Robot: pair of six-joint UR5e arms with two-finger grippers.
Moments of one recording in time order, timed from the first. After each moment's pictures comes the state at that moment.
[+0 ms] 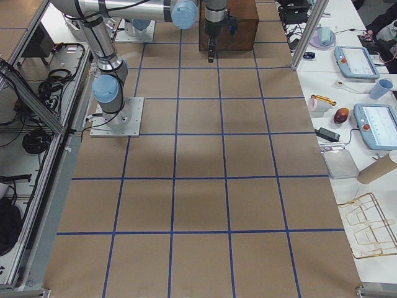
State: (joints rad) left arm -1.04 -1.82 -1.41 -1.54 1.36 0.56; right arm 1.52 -1.59 1.63 -1.60 -1.59 0.04
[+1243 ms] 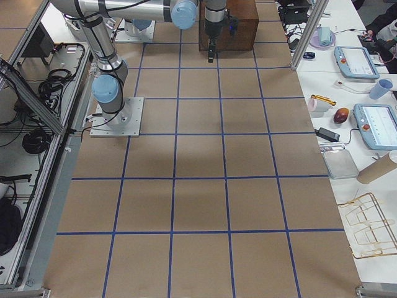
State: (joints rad) left arm -1.03 -2.01 -1.47 -1.45 1.24 0.62; right arm 1.52 -1.59 1.63 -1.60 -1.59 0.04
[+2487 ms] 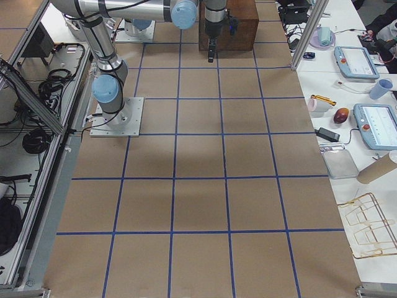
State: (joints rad) left arm -1.03 -2.05 -1.49 -1.44 1.21 0.61; right arm 1.52 -1.59 1.63 -1.60 -1.59 0.04
